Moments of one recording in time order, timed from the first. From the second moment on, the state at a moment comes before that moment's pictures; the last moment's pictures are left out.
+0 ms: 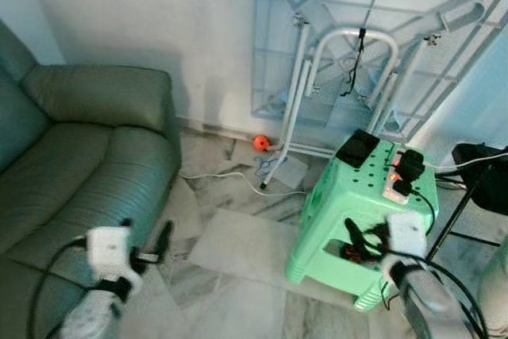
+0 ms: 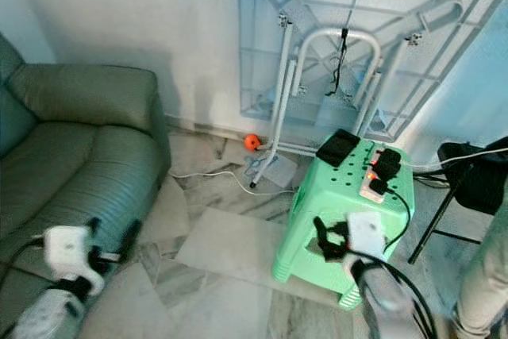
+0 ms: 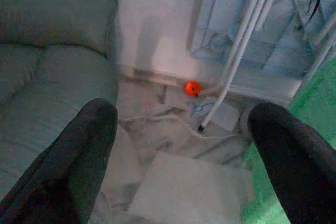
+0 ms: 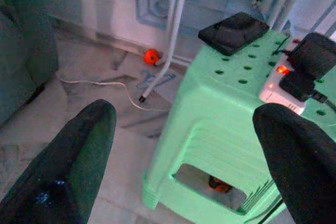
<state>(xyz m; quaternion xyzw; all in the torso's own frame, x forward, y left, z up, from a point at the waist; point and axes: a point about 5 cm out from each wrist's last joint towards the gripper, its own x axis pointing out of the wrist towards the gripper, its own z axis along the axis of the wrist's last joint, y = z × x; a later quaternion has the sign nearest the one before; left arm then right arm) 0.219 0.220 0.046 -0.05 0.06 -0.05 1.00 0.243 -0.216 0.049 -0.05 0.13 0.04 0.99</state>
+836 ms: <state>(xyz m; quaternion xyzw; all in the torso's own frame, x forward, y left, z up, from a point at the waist) 0.228 0.209 0.088 0.00 0.01 -0.05 1.00 0.210 -0.212 0.063 -0.05 0.13 0.05 0.99</state>
